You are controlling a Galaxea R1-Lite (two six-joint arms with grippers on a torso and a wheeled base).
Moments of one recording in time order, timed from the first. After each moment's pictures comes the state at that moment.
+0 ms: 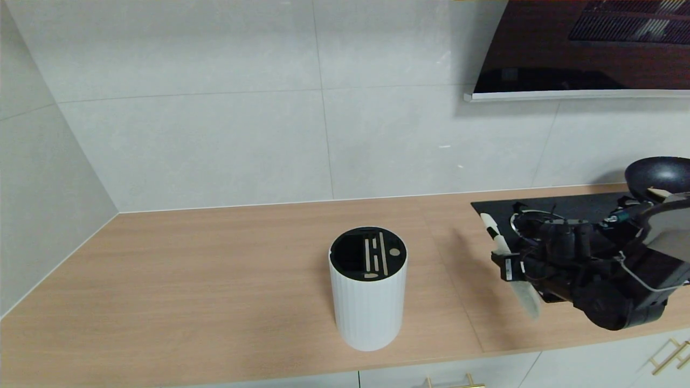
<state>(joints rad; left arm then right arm) 0.00 0.00 0.00 0.00 0.06 -0.01 0.16 2.14 -0.74 -0.95 -0.06 0.01</state>
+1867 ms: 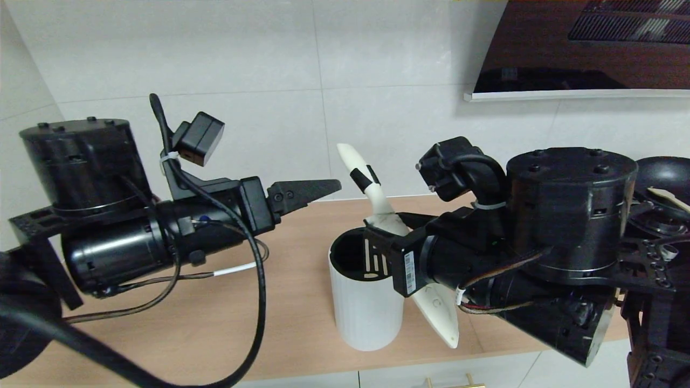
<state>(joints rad) -0.47 1.54 -0.79 -0.67 -0.43 -0.59 0.98 1.68 -0.97 -0.55 -0.34 0.08</state>
